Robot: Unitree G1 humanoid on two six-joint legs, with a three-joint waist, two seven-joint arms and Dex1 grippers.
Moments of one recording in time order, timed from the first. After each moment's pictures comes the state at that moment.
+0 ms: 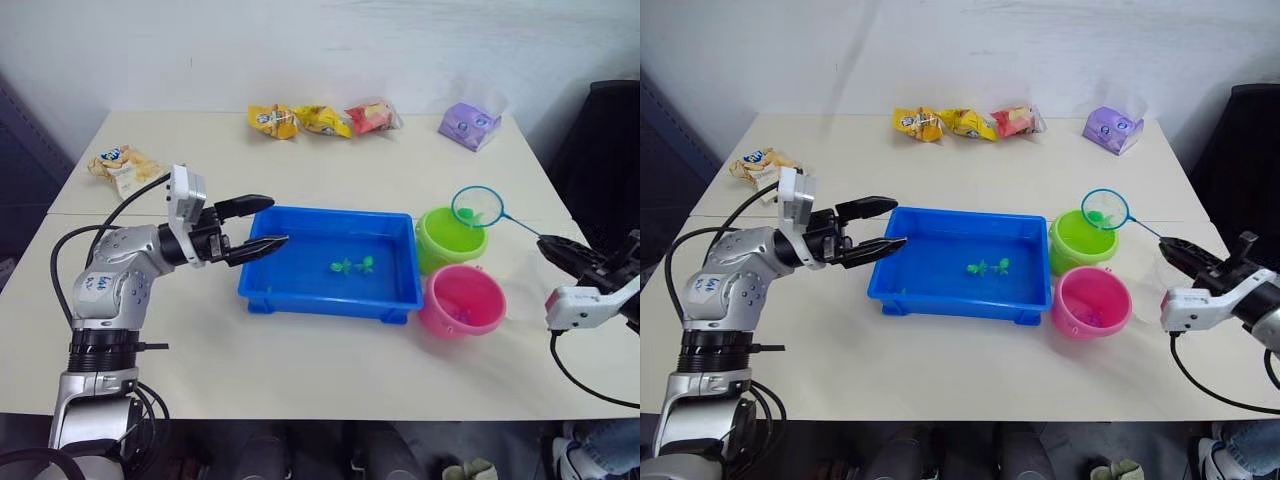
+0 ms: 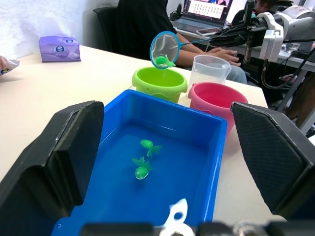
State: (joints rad) left arm -0.58 0.56 0.14 0.09 -0.56 0.42 -1.10; right arm -0.02 -1.13 -0.33 0.25 -0.74 -0.83 0.02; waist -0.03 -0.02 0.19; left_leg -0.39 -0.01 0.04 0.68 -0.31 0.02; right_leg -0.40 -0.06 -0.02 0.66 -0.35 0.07
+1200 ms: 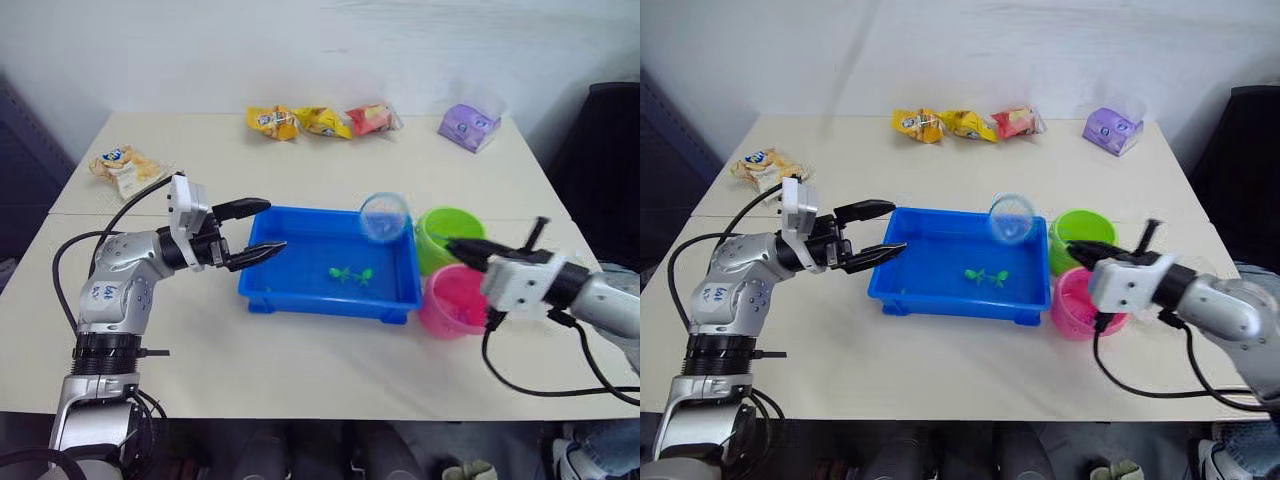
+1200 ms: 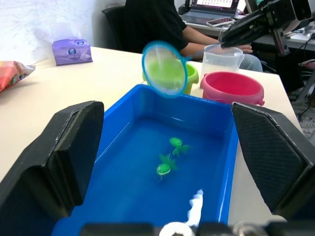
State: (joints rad) left arm -0.55 0.57 0.12 0.14 -0.52 0.26 -1.11; right arm -0.17 -1.14 0.05 -0.23 0.08 -0.26 0.57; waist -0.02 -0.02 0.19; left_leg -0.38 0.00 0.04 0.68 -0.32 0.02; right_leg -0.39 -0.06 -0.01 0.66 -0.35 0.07
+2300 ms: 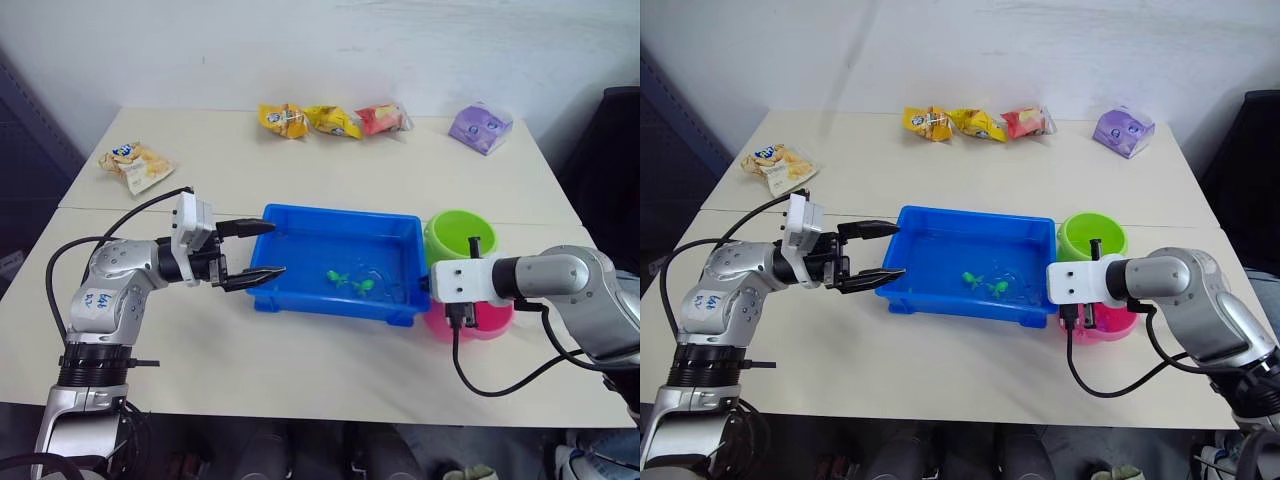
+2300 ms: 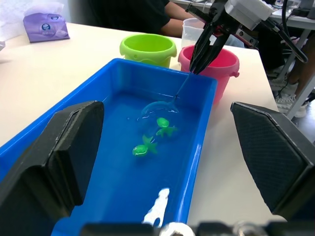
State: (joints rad) left arm -0.50 0.62 0.09 0.05 -0.51 0.31 -1.17; right arm -0.43 -1.00 0.20 -0.26 -0.06 0.24 1.11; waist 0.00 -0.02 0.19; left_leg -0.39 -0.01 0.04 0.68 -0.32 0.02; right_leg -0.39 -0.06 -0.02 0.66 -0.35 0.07
